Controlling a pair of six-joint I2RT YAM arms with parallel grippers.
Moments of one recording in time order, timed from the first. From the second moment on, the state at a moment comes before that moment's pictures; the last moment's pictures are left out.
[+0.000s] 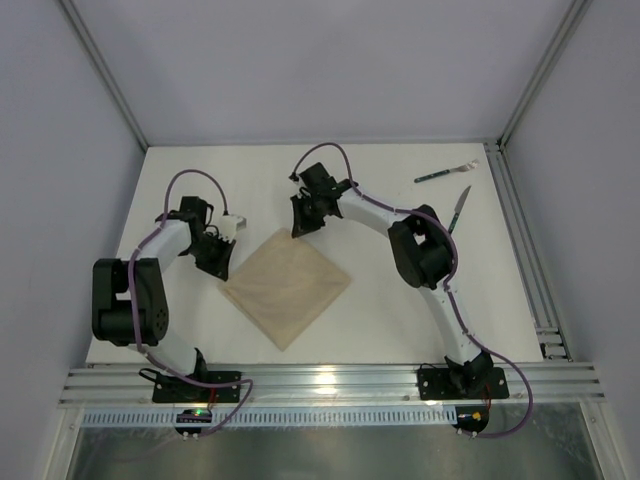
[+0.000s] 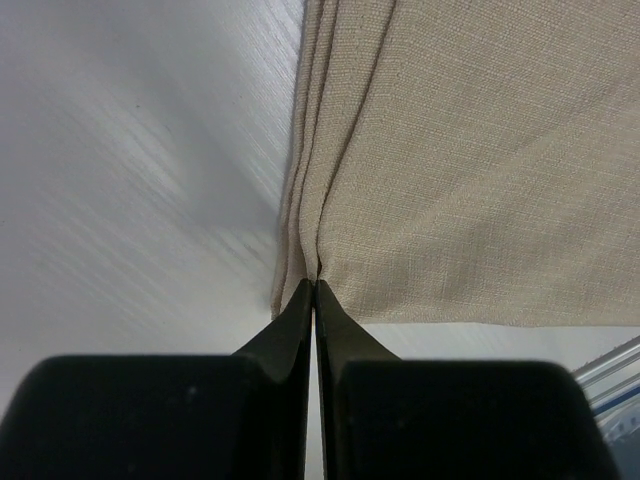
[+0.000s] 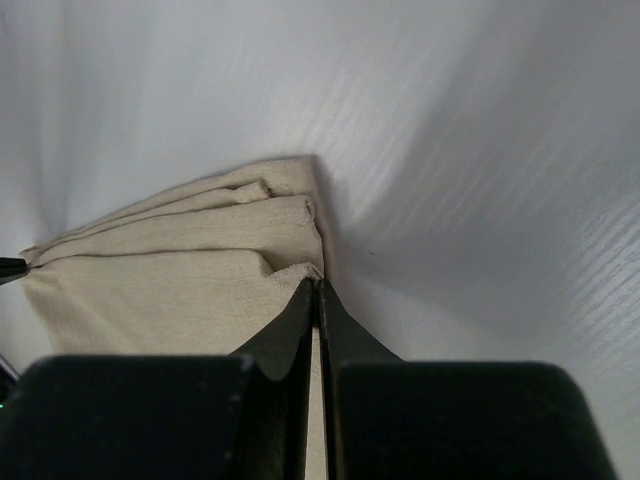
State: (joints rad) left arm -0.01 1.61 0.98 -0.76 0.34 0.48; right arm 0.65 2.35 1.90 -0.49 -0.33 0.38
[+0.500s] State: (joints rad) left arm 0.01 1.49 0.99 -0.87 0.37 0.50; right arm 0.69 2.27 1.91 -0.42 -0.32 0.42
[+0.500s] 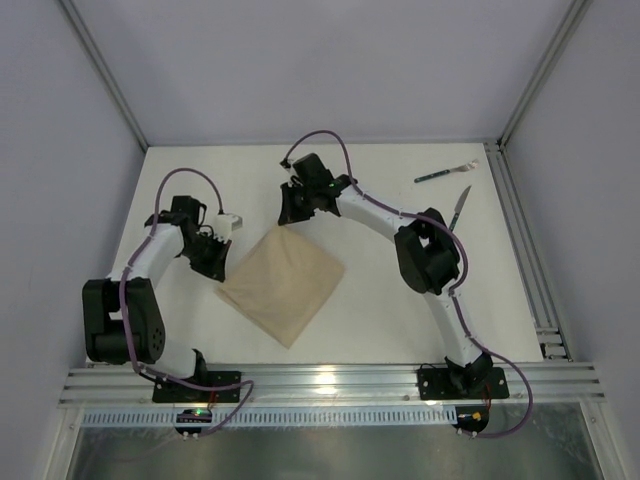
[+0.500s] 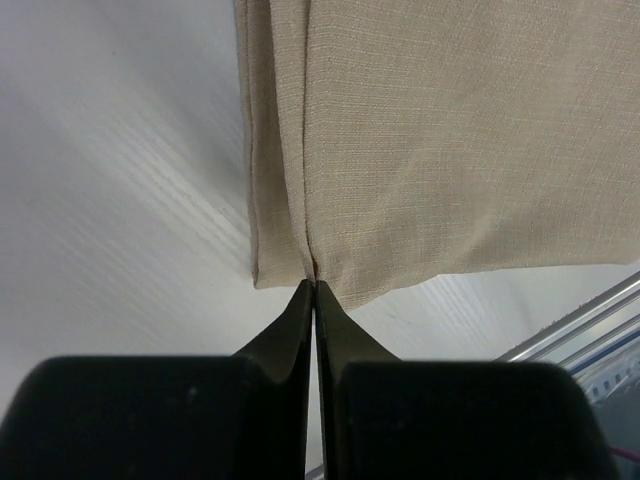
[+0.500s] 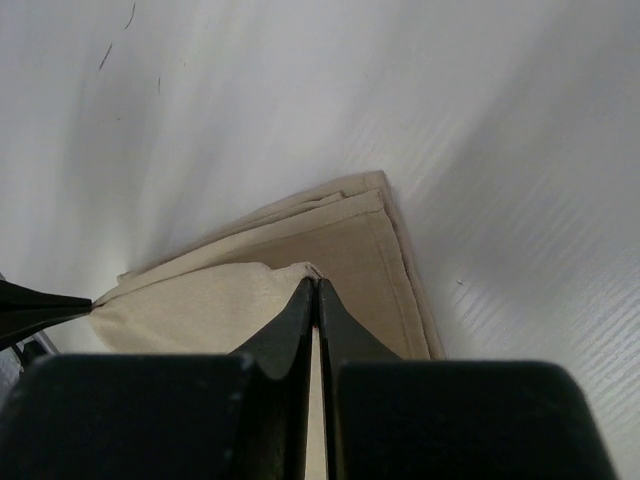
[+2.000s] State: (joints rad) left arm 0.09 1.56 0.87 -0.80 0.23 0.54; right arm 0.64 1.78 1.16 -0.35 -0.23 0.42
